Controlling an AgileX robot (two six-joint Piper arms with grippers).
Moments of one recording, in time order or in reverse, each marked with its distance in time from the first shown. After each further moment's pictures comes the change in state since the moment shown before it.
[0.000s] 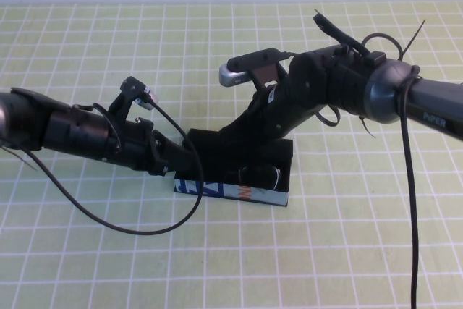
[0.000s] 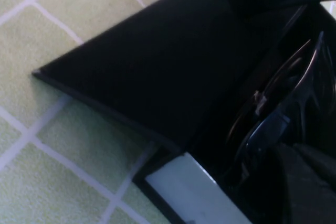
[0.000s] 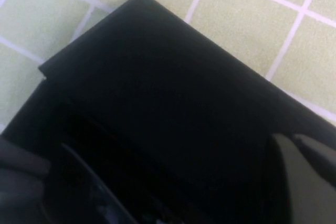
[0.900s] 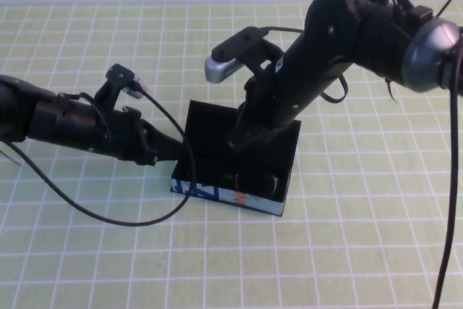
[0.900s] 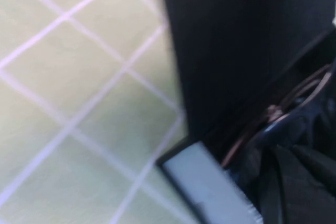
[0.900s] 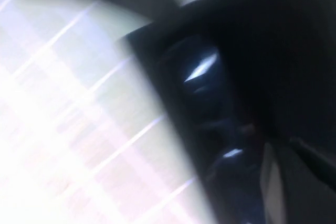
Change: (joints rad) right arm -0.002 -0.131 -0.068 0.161 0.338 -0.424; left arm 0.022 -0.069 0.000 0.049 -0.036 -0.065
